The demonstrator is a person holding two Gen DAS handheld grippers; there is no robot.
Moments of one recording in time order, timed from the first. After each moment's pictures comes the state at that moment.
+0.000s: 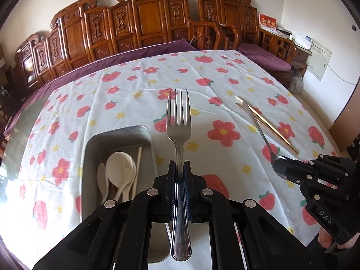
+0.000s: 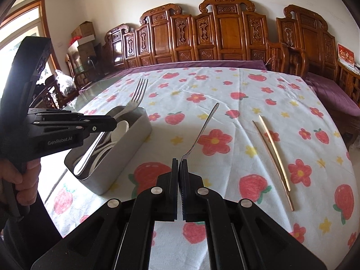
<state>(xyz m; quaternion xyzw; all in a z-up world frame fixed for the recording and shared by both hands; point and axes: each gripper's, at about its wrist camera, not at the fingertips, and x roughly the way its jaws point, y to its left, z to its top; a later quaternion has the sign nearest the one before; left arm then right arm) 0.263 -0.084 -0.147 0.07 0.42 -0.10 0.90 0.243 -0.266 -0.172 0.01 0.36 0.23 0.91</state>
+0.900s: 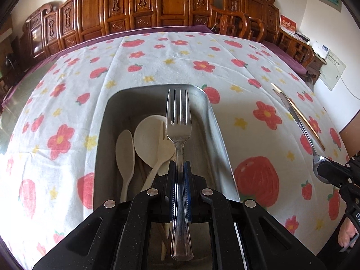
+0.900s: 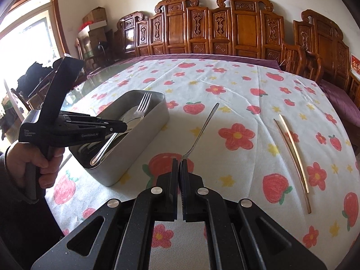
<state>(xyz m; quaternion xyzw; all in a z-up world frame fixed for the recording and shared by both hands) 0.283 -0.014 -0.209 0.01 0.46 -0.08 0.88 0.240 -0.230 -0.185 -0.03 0.37 0.25 0.89</state>
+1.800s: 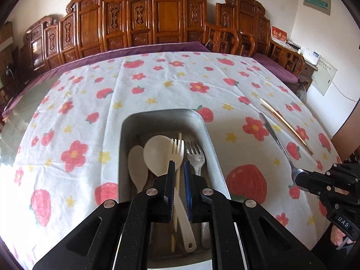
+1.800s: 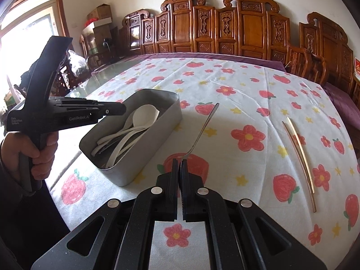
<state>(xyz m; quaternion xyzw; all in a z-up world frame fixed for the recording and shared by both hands) 0.261 -0.001 -0.168 0.02 0.41 -0.09 0.90 0.232 -0.211 -0.177 -0.04 0.38 0.27 0.89</state>
